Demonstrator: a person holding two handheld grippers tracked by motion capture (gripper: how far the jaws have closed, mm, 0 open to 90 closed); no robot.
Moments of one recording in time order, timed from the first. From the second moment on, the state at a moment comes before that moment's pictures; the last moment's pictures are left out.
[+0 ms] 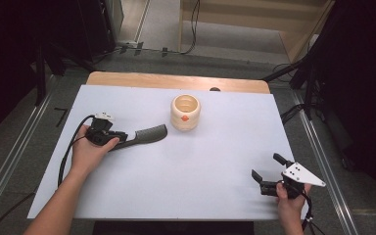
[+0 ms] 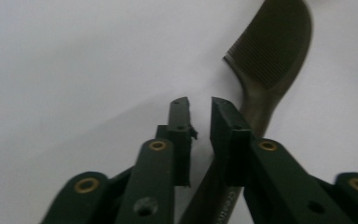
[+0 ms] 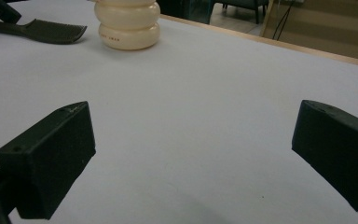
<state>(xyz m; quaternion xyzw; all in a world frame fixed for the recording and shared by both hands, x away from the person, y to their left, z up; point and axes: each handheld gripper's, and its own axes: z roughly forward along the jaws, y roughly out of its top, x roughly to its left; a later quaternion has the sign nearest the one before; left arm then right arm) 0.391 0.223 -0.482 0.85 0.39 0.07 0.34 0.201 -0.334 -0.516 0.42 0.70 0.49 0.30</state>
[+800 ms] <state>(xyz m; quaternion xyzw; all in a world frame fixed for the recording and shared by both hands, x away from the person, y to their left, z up) 0.380 0.212 -0.489 0.89 0.32 0.08 0.31 0.201 -0.334 -0.516 0.42 0.70 0.49 0.30</state>
